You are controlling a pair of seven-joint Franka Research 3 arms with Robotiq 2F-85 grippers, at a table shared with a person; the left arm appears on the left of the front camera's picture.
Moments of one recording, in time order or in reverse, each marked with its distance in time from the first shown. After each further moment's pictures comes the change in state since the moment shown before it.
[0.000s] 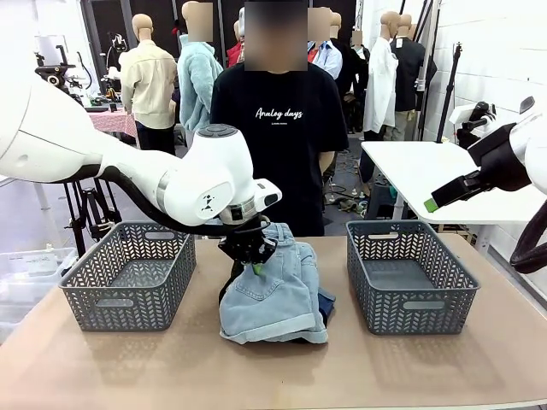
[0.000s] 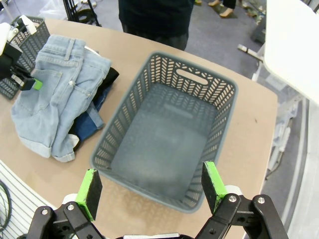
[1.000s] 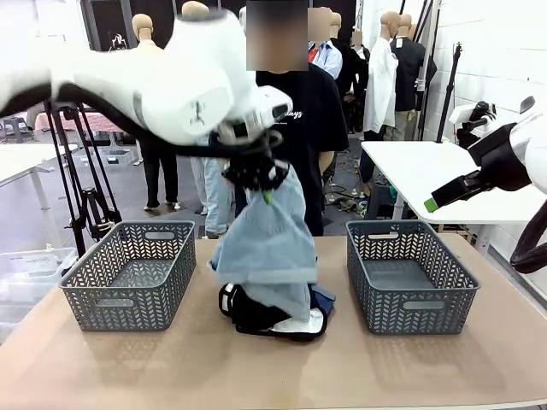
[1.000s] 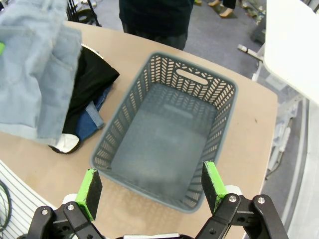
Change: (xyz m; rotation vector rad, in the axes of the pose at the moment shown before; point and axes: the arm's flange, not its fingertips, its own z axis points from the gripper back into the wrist) left arm 0.011 -0.041 0.186 -0.018 -0.200 0.023; right arm 0.000 0.000 0.000 0.000 0.000 0.000
